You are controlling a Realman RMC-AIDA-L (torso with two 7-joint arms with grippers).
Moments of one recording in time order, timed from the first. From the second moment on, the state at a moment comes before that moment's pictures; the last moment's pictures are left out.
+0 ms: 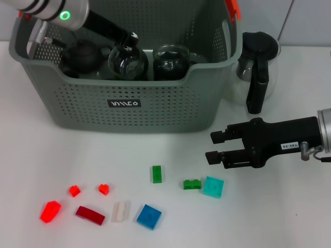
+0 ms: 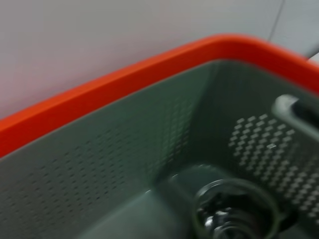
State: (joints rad) left arm -0.95 -2.00 1.00 0.86 2.53 1.17 -2.36; right arm 0.64 2.05 -0.93 -0.67 -2.02 -1.58 1.60
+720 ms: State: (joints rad) left arm -0.84 -2.05 0.89 1.11 2.43 1.38 -2.39; right arm 0.64 2.05 -0.93 -0.66 -2.02 -1.57 1.60
